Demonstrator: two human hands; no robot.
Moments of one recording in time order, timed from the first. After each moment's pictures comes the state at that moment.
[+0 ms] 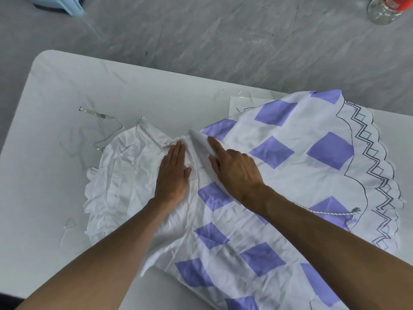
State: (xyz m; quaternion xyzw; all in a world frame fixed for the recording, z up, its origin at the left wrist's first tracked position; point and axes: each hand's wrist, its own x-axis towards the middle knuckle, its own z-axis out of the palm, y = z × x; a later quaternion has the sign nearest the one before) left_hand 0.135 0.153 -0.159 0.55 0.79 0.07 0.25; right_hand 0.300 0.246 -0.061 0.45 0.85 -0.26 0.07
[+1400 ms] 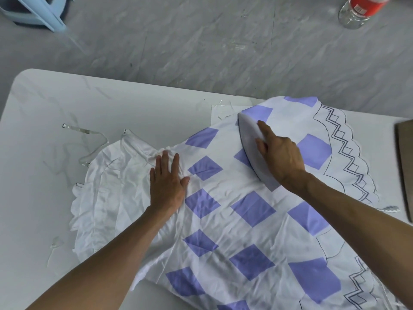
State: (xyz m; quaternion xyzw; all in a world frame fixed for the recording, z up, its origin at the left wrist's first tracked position) left_hand 0.159 0.167 -0.142 0.54 0.81 -0.03 0.22; right_hand 0.405 0.319 -0.056 0.61 0.76 -0.22 0.03
